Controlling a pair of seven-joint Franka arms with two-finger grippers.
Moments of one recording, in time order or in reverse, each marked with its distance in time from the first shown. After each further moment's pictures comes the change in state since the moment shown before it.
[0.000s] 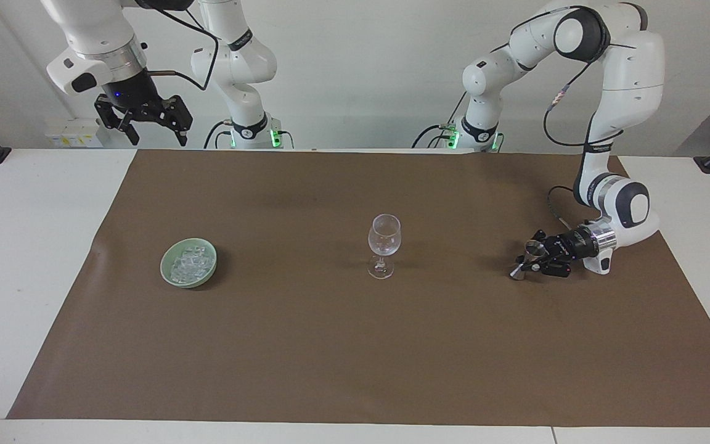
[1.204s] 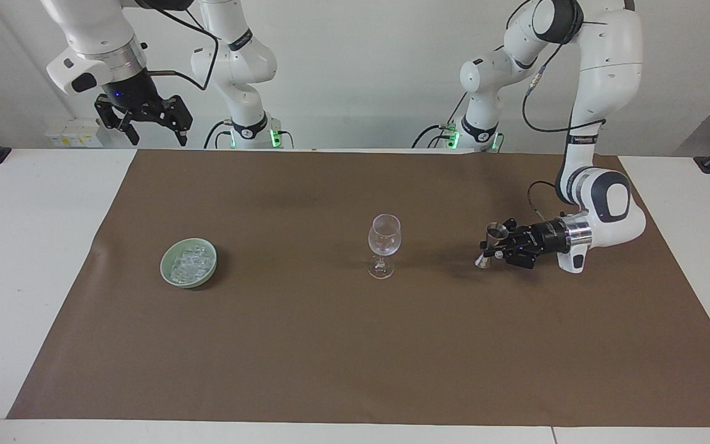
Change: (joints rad) left arm -0.182 -0.128 -0.025 0.001 -0.043 -0.004 -0.085; right arm 0.000 0.000 0.000 0.000 0.000 0.000 0.000
